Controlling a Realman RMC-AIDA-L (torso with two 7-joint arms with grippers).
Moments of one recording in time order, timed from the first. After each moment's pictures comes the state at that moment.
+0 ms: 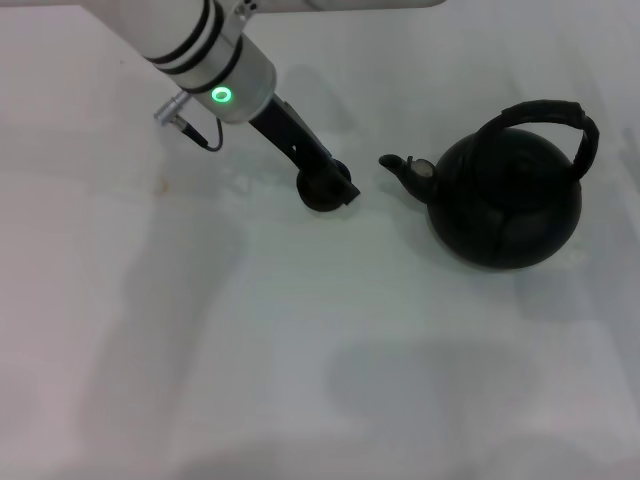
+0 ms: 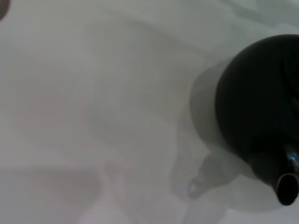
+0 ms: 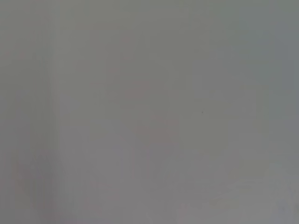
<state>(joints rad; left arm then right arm) -1.35 -2.08 2.85 -0.15 0.55 1.07 -1.88 0.24 2.02 -2.24 -0.20 0.76 -1.27 0.21</state>
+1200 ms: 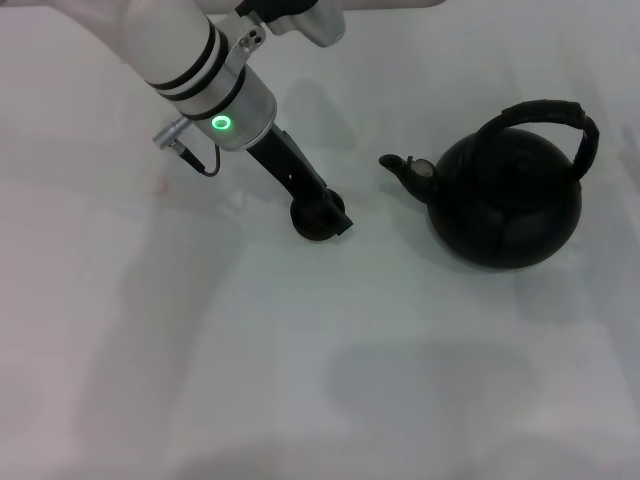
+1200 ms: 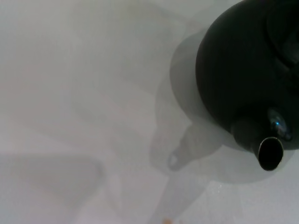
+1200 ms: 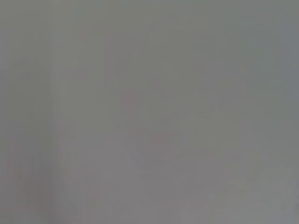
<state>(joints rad) -1.33 -2.08 2.85 -0.10 0.62 1.07 -1.89 0.23 2.02 -2.24 -0.21 0.76 -1.27 0.21</state>
